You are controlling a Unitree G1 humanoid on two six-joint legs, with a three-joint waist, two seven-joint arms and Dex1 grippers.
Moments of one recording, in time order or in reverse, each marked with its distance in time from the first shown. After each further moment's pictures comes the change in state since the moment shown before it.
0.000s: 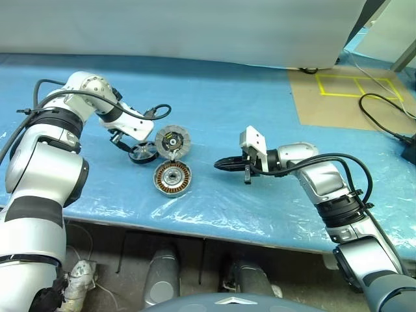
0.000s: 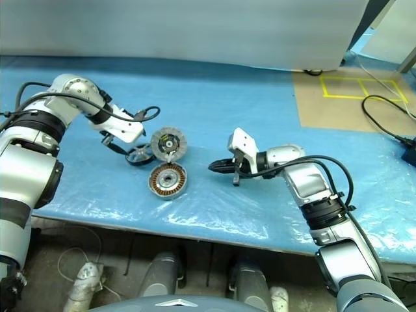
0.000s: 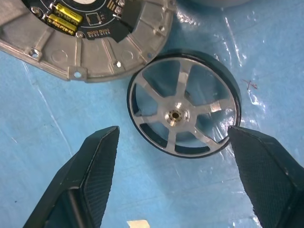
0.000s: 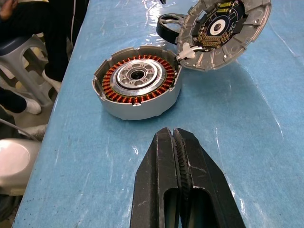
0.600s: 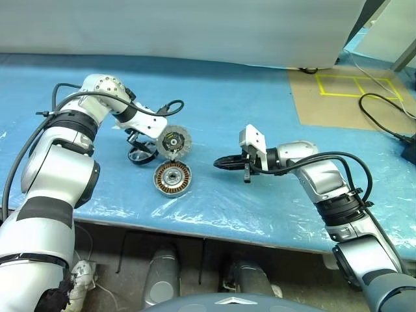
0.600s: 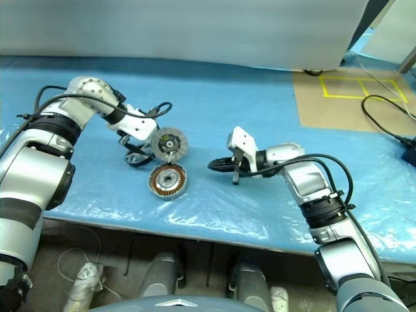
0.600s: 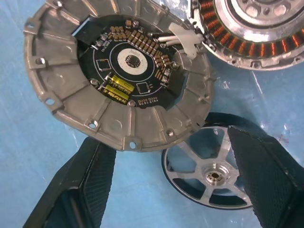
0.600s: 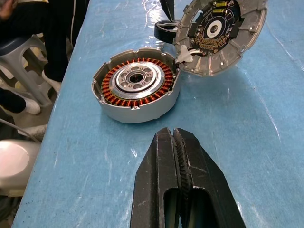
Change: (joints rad) left arm 0.015 -0.065 0.029 -0.028 -0.078 0.031 -0.014; right arm -0.008 -0.001 0.000 0.000 0.000 0.007 0.000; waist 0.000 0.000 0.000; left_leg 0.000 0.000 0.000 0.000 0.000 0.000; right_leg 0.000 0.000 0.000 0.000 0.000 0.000
